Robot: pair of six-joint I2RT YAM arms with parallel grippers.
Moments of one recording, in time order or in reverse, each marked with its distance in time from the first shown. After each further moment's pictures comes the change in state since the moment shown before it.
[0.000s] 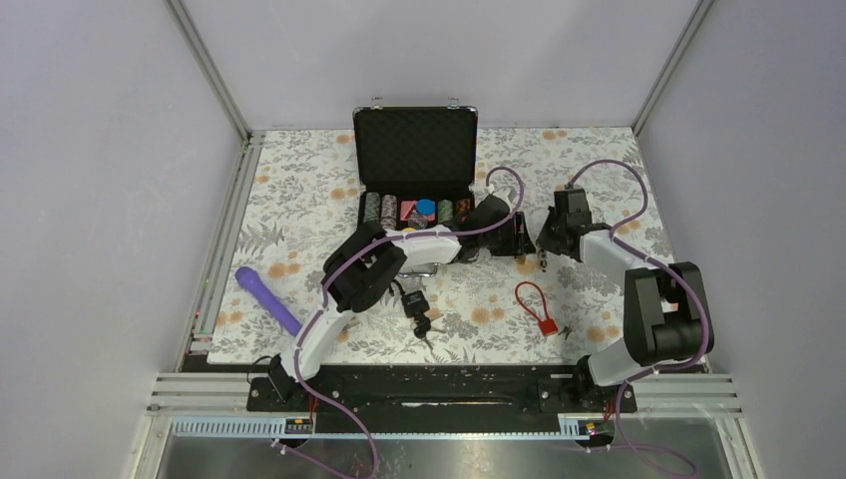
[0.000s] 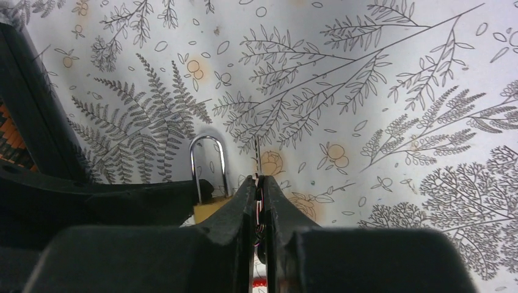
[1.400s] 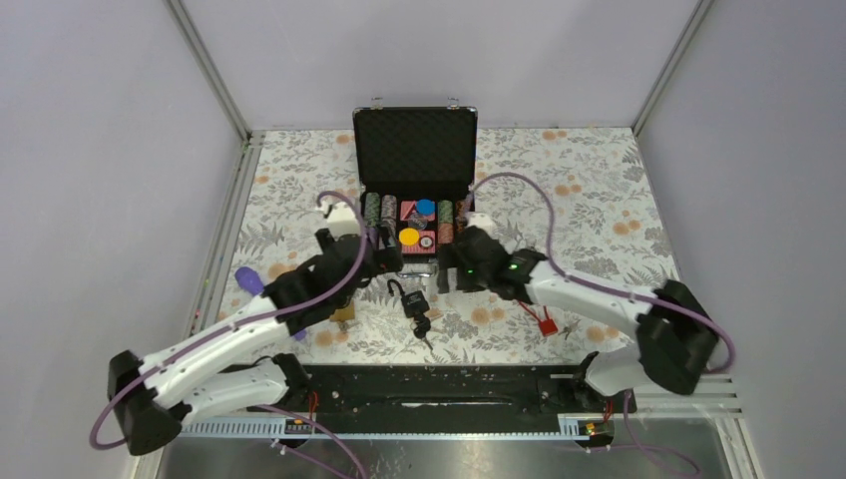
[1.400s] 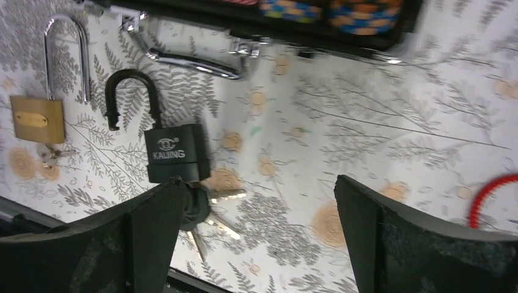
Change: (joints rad) left arm 0.002 -1.352 -0.848 -0.477 -0.755 0.140; right arm 0.692 -0.164 0.047 -0.165 0.093 0.159
